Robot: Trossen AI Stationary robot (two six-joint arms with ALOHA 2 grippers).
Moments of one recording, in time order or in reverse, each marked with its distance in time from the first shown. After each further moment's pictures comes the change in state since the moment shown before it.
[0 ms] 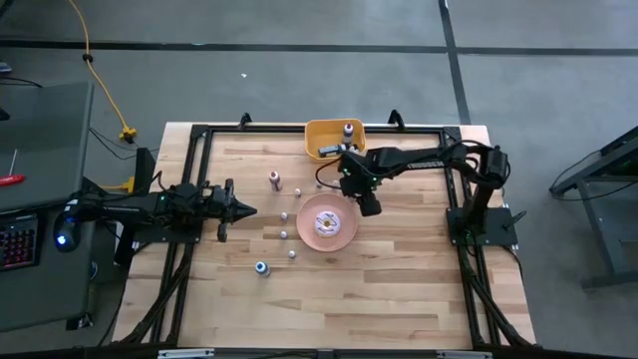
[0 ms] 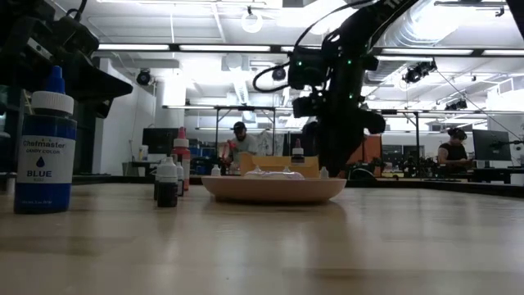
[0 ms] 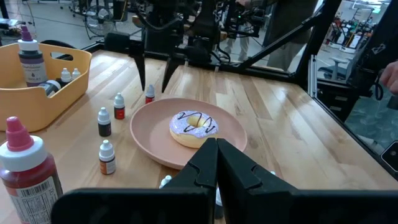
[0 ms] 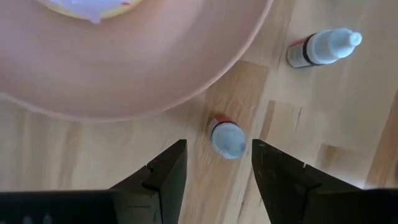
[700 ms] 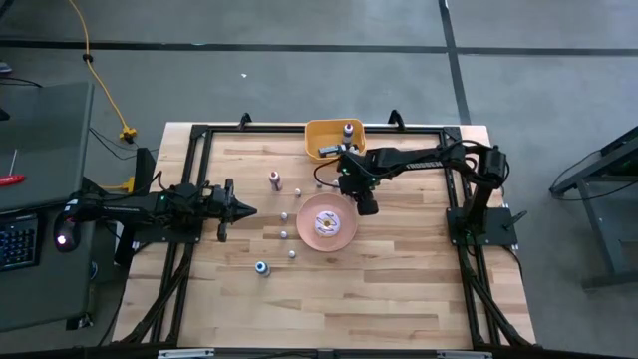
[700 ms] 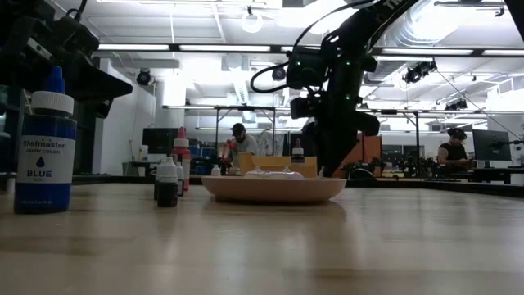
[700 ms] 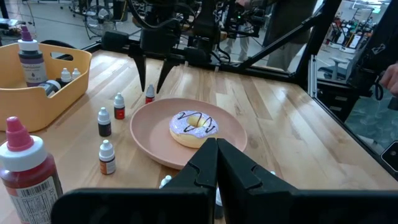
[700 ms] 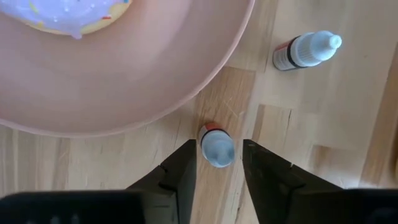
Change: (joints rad) left arm 0.000 0.000 0.000 0.000 0.000 0.000; right arm 0.000 0.006 0.002 0.022 0.016 0.054
